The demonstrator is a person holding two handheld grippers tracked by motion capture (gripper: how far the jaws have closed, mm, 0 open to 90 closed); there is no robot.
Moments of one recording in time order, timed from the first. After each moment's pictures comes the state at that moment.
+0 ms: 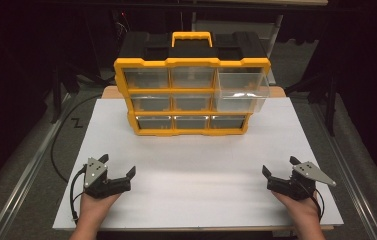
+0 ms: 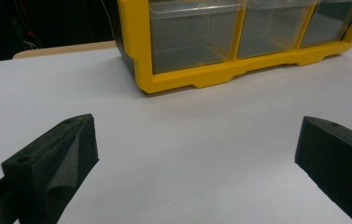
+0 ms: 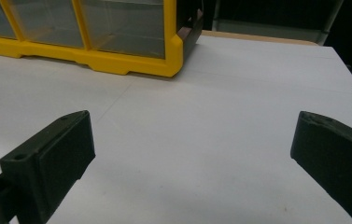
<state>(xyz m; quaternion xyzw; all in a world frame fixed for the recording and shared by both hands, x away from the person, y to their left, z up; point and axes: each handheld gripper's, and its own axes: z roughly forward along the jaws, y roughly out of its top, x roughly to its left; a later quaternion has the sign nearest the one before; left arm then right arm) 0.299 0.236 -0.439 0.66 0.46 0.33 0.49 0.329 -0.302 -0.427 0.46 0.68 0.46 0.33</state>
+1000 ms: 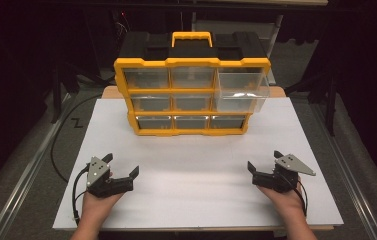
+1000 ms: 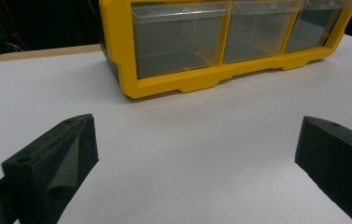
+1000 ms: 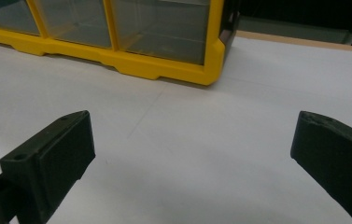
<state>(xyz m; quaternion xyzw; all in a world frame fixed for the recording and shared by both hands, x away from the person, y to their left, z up) 0.302 0.231 -0.438 0.66 0.45 0.31 0.51 0.349 -0.264 -0.427 0.44 0.70 0.46 0.32</state>
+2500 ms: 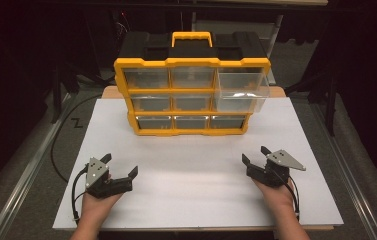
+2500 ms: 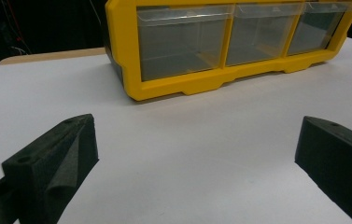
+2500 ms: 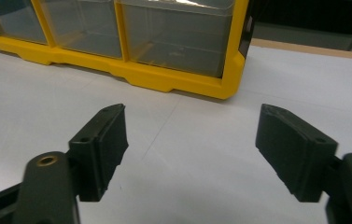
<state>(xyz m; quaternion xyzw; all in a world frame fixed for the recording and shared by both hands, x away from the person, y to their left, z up) 0.300 0.233 -0.439 0.66 0.45 0.32 0.51 0.360 -0.246 -0.427 0.43 0.70 0.47 0.31</state>
